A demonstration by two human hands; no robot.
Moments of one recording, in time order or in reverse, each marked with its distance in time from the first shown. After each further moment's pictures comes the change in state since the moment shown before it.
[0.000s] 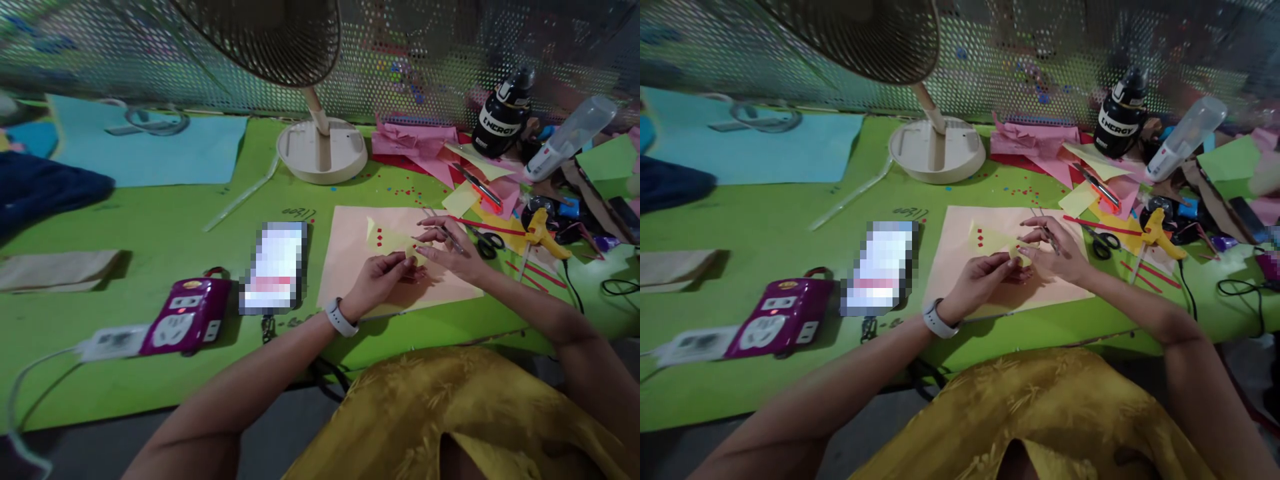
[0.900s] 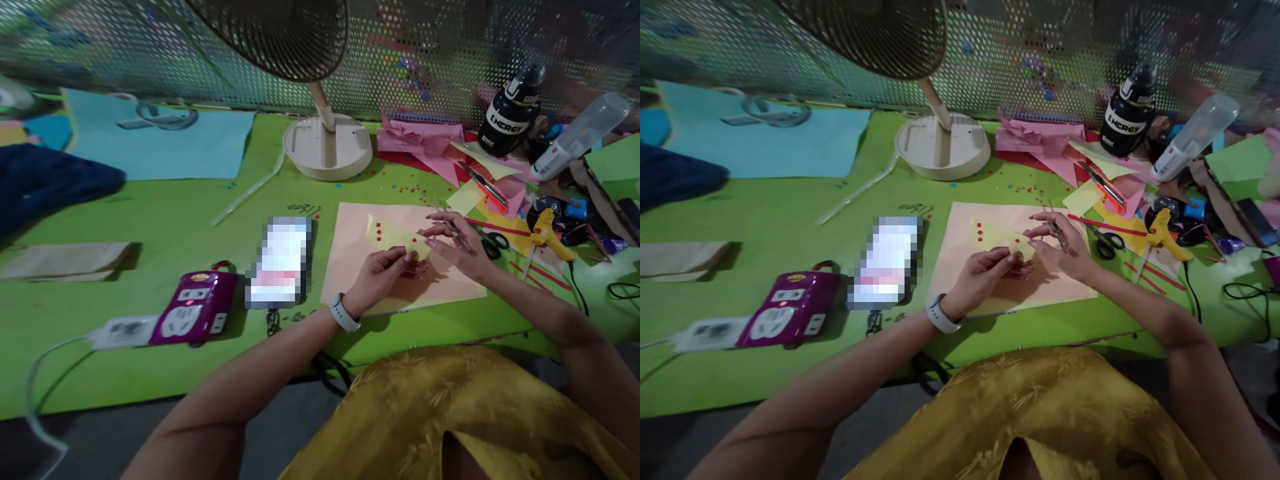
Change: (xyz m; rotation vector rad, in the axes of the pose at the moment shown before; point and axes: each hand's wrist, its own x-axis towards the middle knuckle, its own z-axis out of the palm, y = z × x) left_hand -0.001 0.007 0.003 -0.014 0.065 -0.018; right_hand 0.001 -0.002 -0.003 0.018 0.027 -0.094
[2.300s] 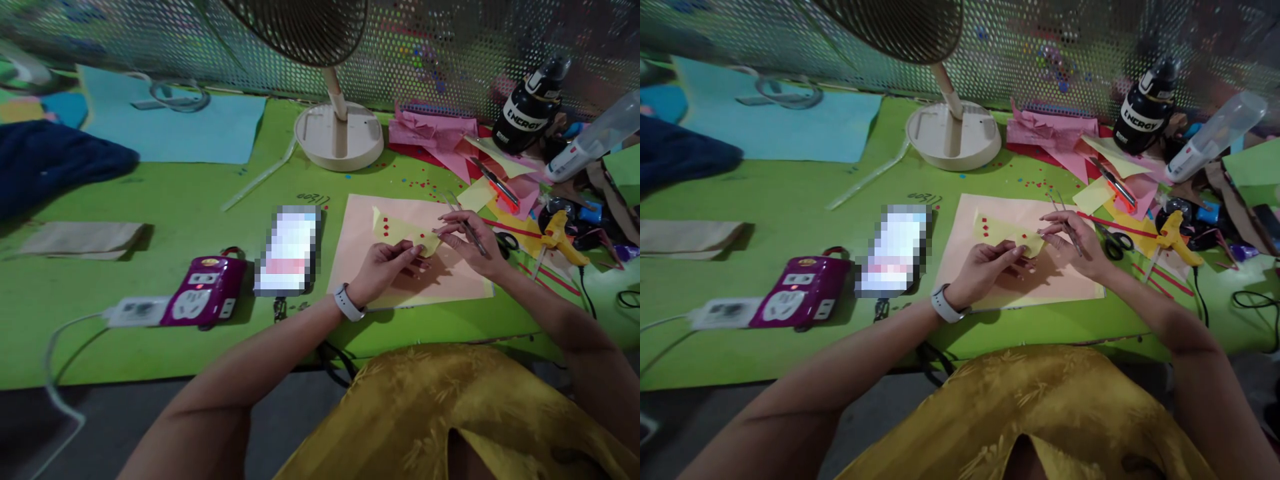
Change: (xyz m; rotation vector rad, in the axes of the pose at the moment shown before) left_hand 0.001 0.001 -0.005 -0.005 0.065 -0.025; right_hand 0.005 0.010 -0.009 -0.100 0.021 -0.034
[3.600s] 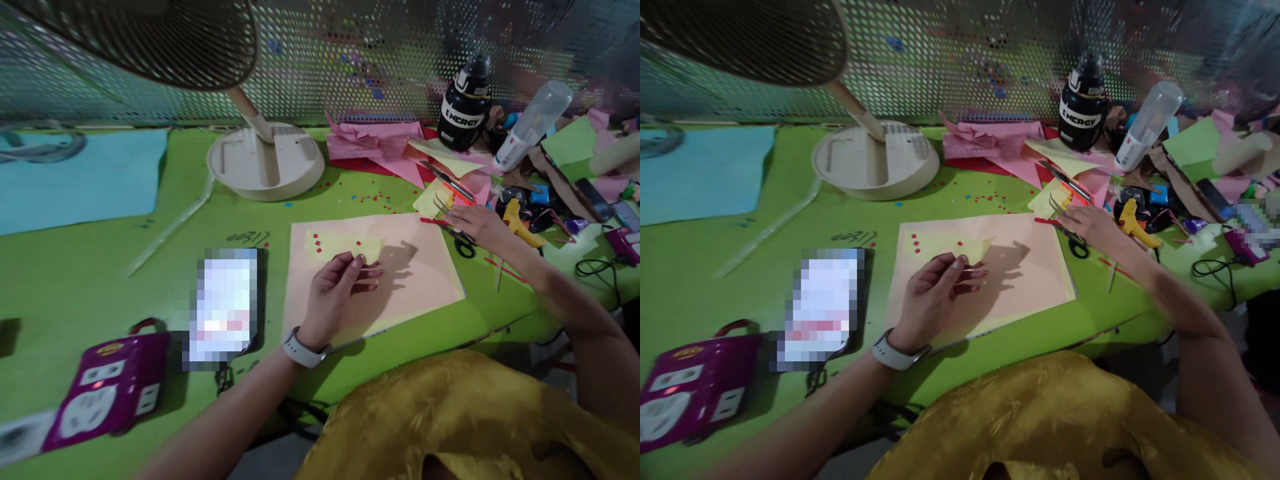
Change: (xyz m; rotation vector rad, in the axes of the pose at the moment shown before) left_hand 0.003 0.000 -0.006 -0.104 0.196 0.024; right_hand -0.006 0.019 -0.120 -1.433 -0.443 -0.126
